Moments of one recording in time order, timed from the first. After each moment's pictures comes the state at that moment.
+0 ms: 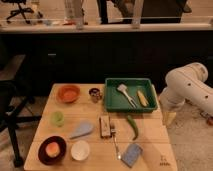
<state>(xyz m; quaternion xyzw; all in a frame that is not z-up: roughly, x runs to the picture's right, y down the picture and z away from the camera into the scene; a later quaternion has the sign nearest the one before) 0.286 0.109 0.683 -0.28 0.02 0.02 0.96</state>
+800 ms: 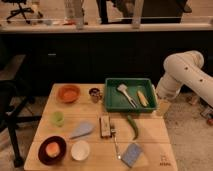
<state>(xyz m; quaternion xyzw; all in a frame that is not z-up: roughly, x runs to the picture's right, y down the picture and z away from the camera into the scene) 0.266 0.067 0.697 -0.31 0.00 0.10 0.95</state>
